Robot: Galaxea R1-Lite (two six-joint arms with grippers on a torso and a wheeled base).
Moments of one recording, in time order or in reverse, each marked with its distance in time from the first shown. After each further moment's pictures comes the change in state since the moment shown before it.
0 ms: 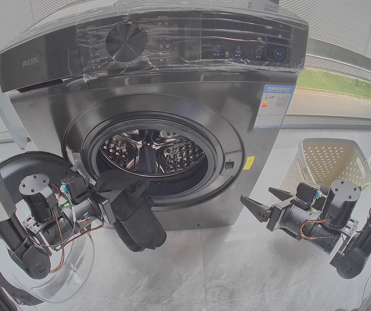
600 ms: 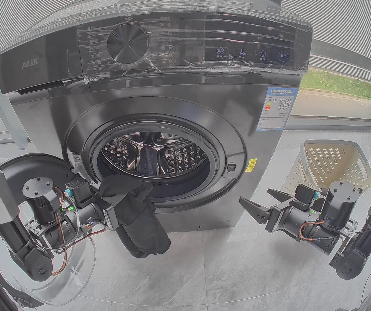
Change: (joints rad) left arm -0.016 0.016 0.010 0.000 0.004 0.060; right arm 0.007 0.006 0.001 0.000 -0.002 0.000
